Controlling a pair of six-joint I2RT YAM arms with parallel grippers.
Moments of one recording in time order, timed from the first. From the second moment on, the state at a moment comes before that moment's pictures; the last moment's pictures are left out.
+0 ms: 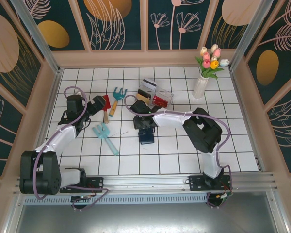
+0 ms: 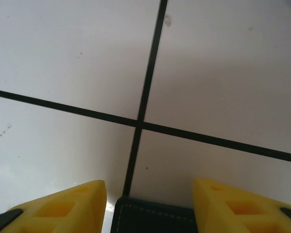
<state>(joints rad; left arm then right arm) -0.05 1.27 0.66 0.01 0.19 -0.69 0.89 1.98 1.31 -0.47 0.15 0.62</state>
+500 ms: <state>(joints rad) -0.06 1.33 0.66 0.00 0.22 -0.71 0.81 1.76 1.05 -0.55 0.25 0.69</state>
